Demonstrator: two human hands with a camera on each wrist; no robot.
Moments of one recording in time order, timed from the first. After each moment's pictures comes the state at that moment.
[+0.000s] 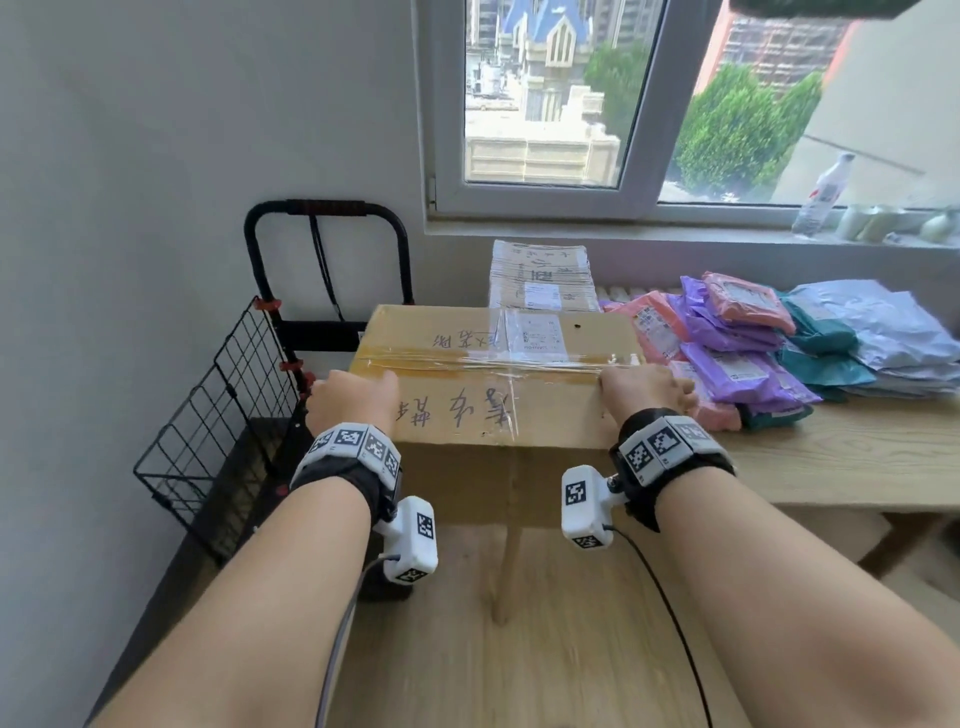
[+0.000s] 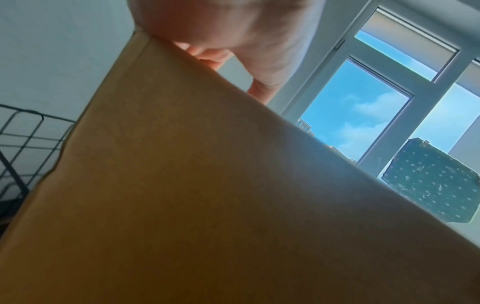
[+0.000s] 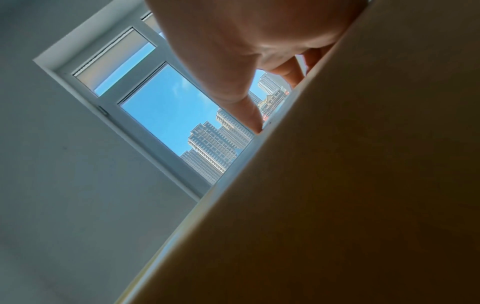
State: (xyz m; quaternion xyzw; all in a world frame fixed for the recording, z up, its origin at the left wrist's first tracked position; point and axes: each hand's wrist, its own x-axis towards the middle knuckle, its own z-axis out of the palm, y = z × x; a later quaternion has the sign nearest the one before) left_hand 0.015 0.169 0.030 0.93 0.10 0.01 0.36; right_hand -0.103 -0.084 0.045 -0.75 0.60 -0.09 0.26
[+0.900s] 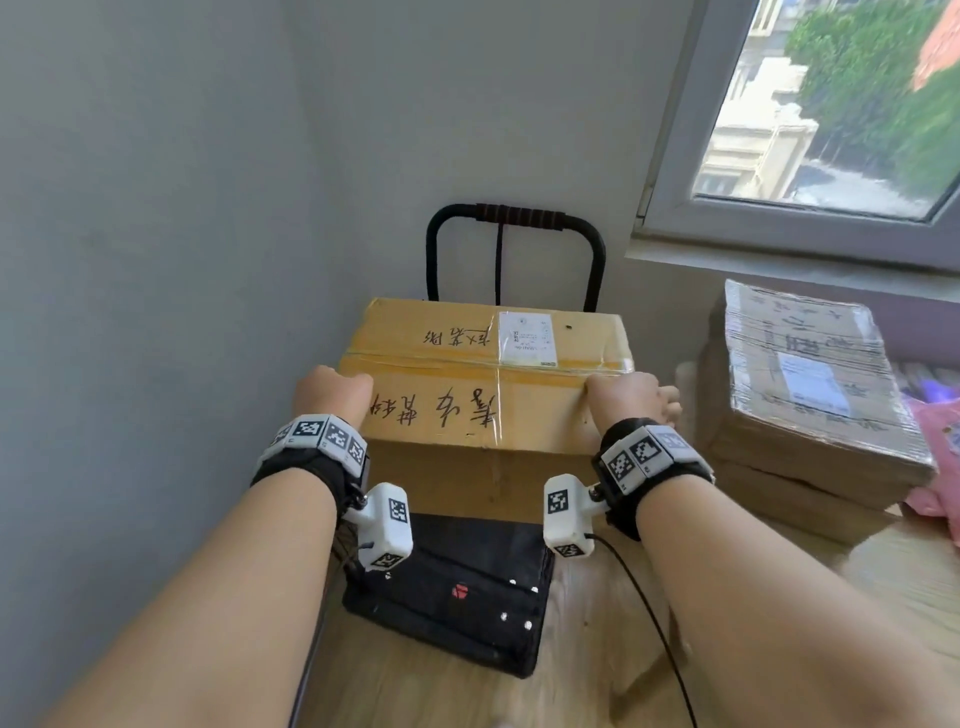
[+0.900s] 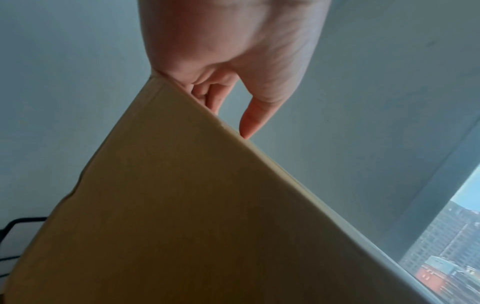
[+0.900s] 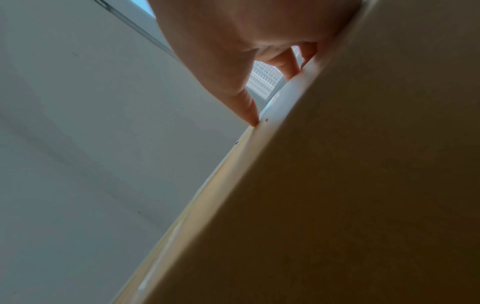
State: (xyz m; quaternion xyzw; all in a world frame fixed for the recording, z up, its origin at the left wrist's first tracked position) left_hand 0.271 0.372 0.020 0.91 0.20 -0.01 0.35; right_hand 0.213 0.084 0.017 -0.81 0.47 -0.04 0.36
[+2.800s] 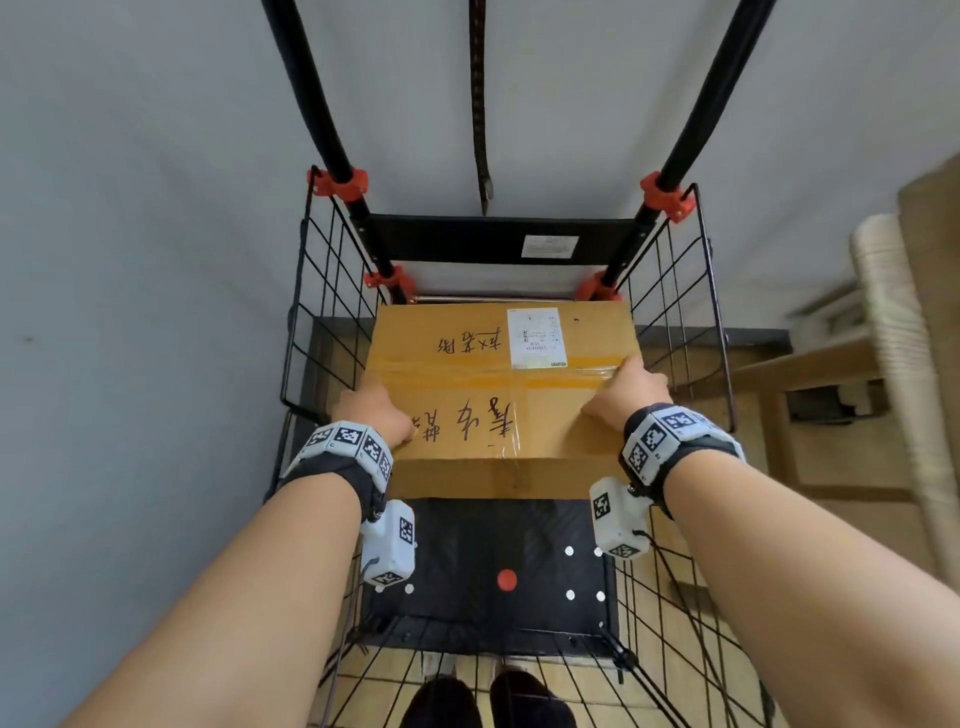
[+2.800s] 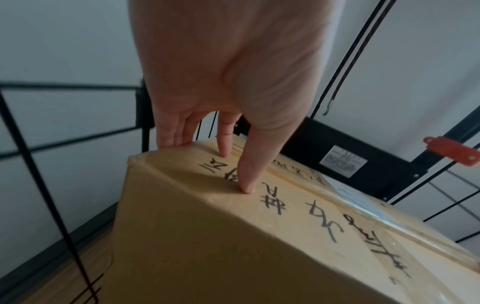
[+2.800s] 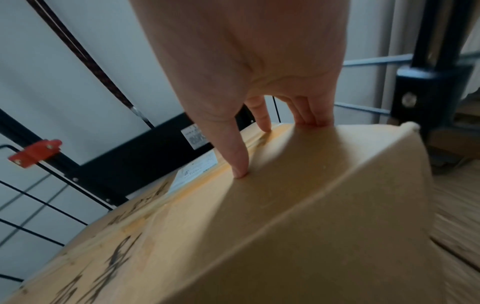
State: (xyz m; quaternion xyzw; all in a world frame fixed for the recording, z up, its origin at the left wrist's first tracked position) left_hand 0.590 0.318 -0.289 0.93 0.03 -0.36 0.08; right_hand 0.484 0.058 -0.293 -0.78 0.51 0.25 0.26
